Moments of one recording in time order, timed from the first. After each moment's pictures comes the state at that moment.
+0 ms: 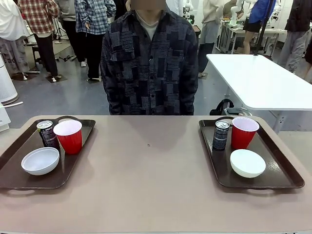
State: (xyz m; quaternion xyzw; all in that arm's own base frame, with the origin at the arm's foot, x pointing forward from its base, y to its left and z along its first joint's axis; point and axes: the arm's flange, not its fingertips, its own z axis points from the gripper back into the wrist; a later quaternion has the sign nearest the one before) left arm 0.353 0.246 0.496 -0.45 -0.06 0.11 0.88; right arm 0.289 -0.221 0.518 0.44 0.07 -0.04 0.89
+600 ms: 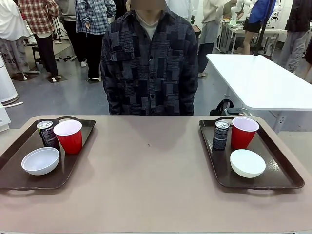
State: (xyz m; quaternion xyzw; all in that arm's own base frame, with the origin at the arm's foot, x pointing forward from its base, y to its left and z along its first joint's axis) left arm 0.352 0.247 0.495 -0.46 -0.06 0.11 0.88; right arm 0.289 -0.221 0.518 0.44 0.07 -0.04 0.89
